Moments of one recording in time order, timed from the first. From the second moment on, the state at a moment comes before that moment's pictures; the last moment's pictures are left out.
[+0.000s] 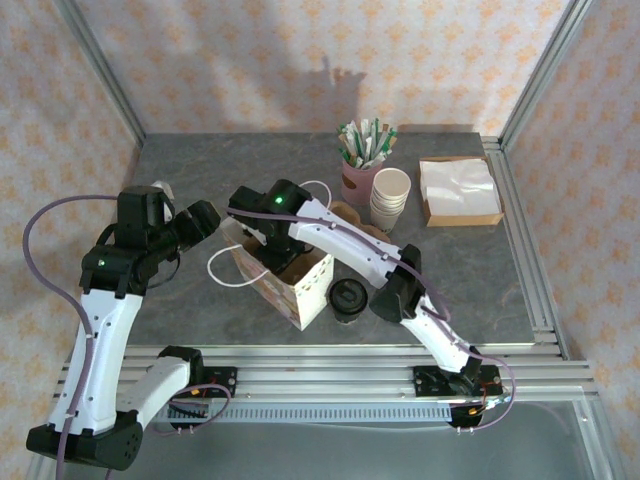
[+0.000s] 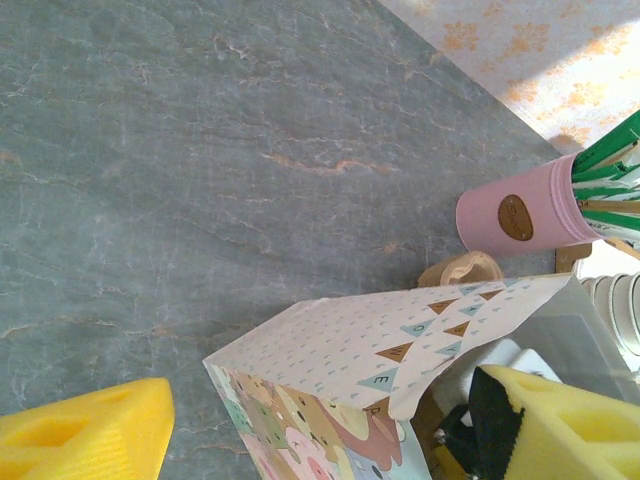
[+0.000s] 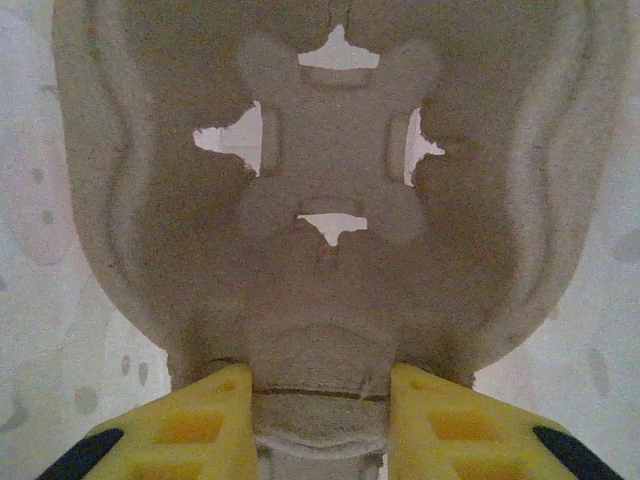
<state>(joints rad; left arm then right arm) -0.06 0.91 1.22 -1.03 0.08 -0.68 1.06 2.33 2.56 -1.68 0.03 0.18</state>
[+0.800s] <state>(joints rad) -0.06 0.92 1.19 -1.03 0.12 -0.68 1.02 2.34 2.34 -1.54 -0.02 0.21</state>
